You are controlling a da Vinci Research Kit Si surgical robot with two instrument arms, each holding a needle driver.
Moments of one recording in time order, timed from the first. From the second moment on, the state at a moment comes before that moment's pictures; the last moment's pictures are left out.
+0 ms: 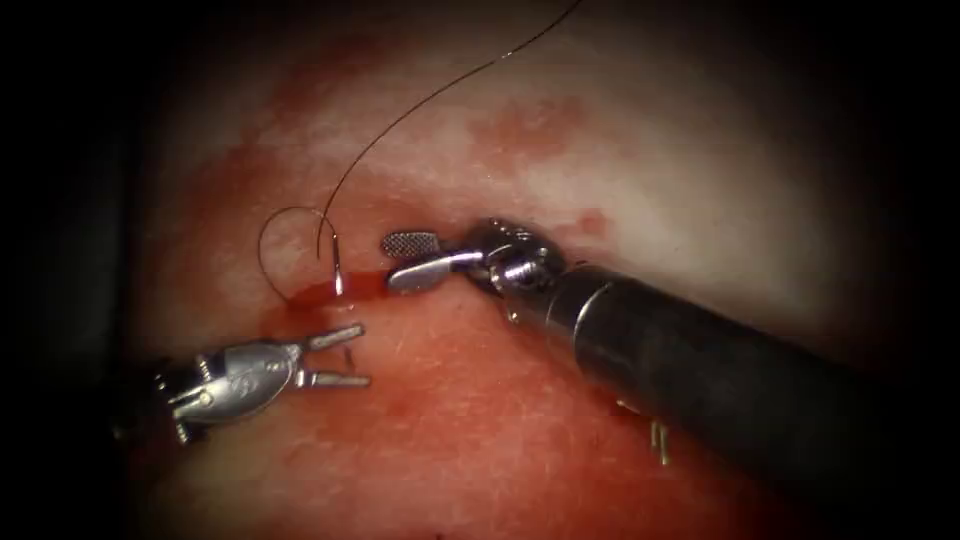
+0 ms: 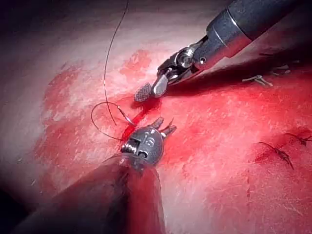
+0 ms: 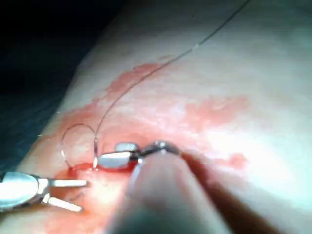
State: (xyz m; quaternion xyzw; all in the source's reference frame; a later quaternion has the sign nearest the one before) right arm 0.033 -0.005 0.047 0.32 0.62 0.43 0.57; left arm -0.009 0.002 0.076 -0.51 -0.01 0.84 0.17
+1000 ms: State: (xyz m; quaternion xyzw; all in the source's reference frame) right arm 0.033 -0.007 0.045 0.36 0.60 0.45 0.56; left arm -0.009 0.002 0.069 -0.61 -0.35 0.60 0.38
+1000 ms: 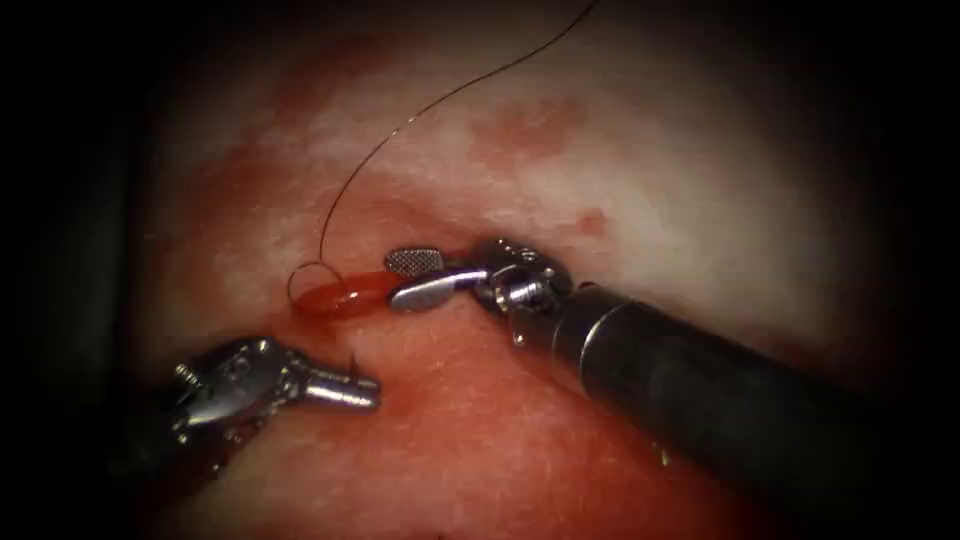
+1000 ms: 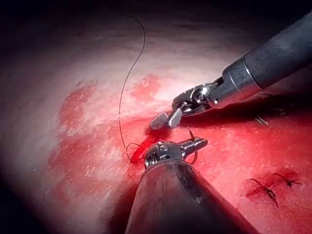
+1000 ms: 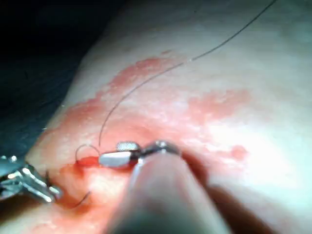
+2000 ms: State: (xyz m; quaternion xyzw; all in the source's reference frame) right arm 0.038 -0.013 0.050 0.29 0.54 0.34 0.71; left arm -0.005 0.005 0.057 -0.69 -0.18 0.66 0.25
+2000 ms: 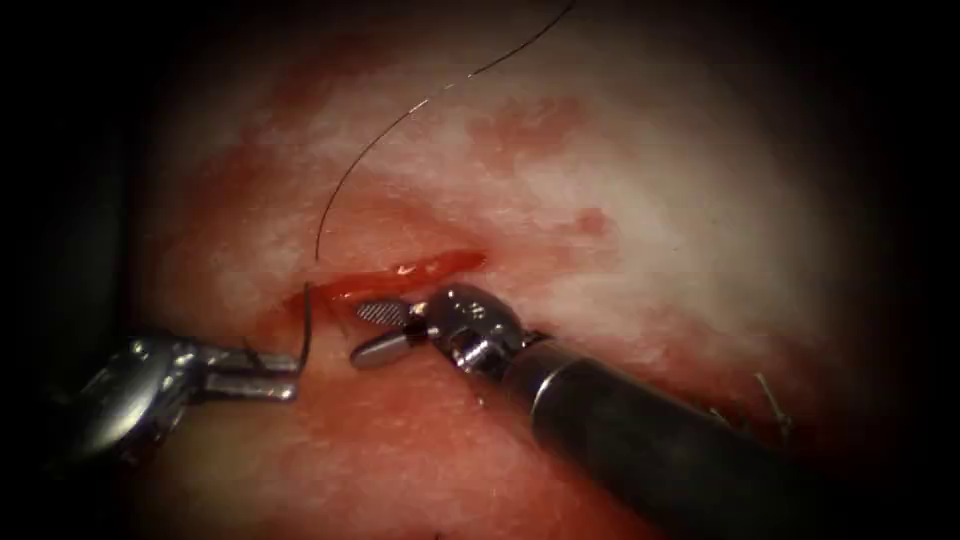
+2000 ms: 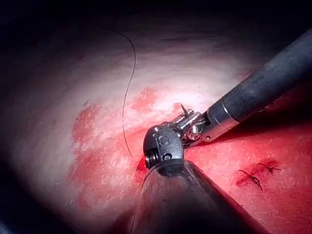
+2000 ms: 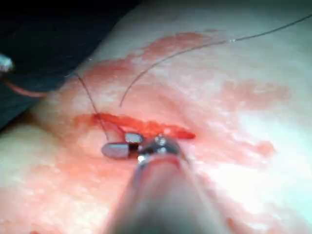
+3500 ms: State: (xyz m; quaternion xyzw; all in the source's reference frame) right arm 0.039 -0.012 0.046 0.22 0.58 0.25 0.74; left arm -0.004 0.004 0.051 -0.68 -0.12 0.69 0.23
